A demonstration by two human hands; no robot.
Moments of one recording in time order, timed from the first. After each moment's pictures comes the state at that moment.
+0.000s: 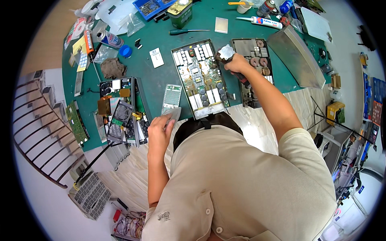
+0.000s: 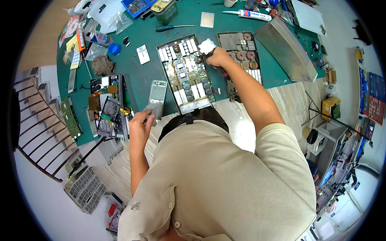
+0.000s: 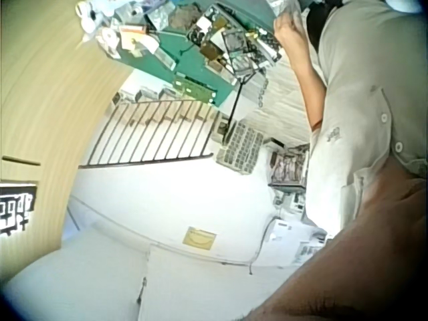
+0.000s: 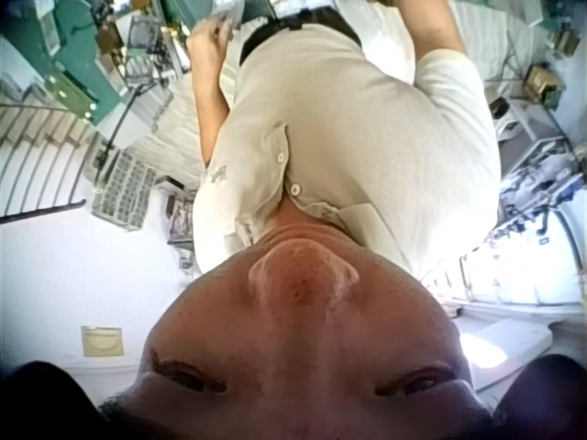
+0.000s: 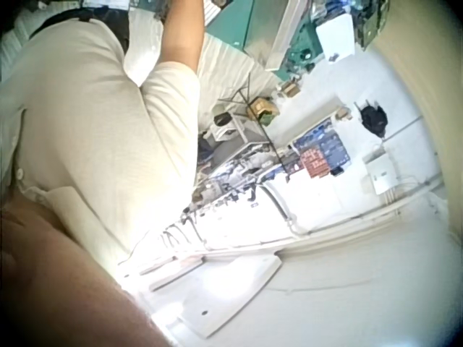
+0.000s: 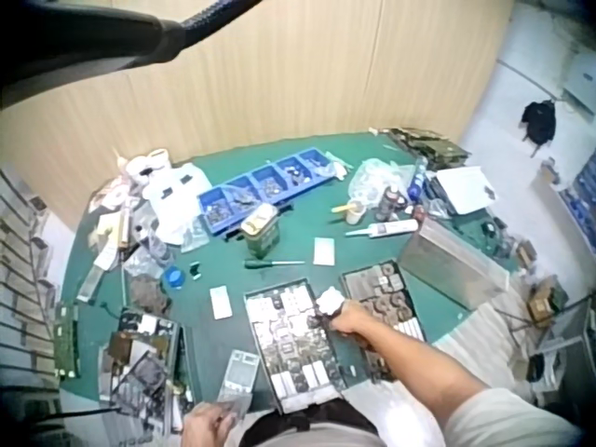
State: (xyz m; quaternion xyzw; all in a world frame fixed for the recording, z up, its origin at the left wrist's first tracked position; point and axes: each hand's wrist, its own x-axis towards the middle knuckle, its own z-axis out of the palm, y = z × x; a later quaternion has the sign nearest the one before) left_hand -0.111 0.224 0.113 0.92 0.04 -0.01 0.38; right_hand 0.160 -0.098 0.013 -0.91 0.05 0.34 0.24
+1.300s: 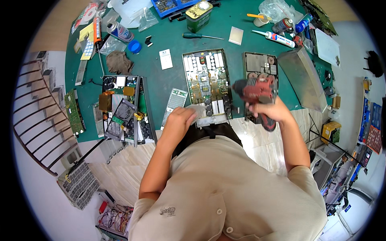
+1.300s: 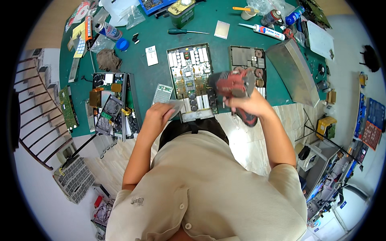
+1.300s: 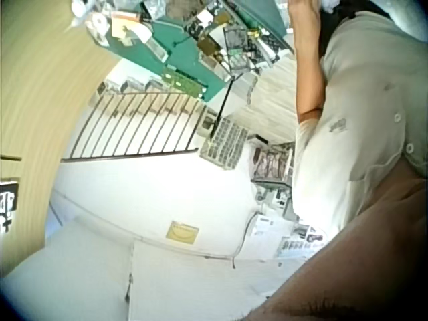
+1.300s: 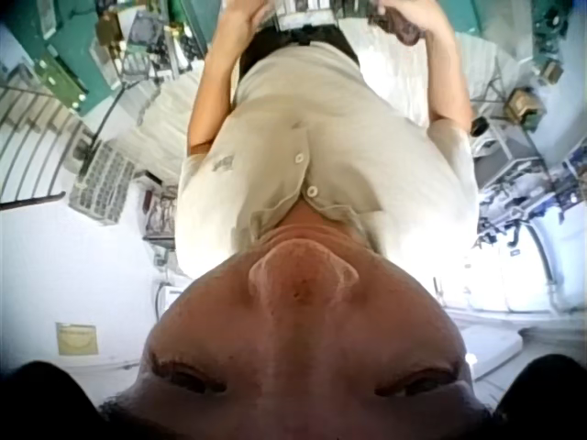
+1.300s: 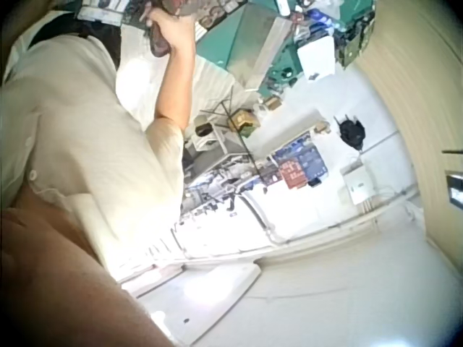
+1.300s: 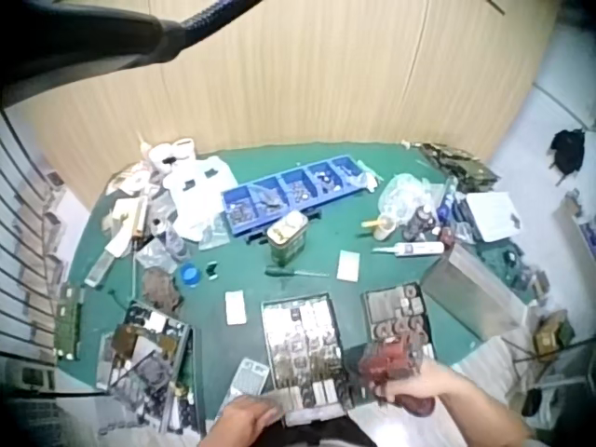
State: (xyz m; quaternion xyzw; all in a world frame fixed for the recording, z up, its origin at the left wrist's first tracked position) left_hand -0.044 0.197 0.094 0.90 -0.06 -0.02 0.44; right_hand 0.086 -0.127 0.168 -0.69 0.03 0.42 0.59
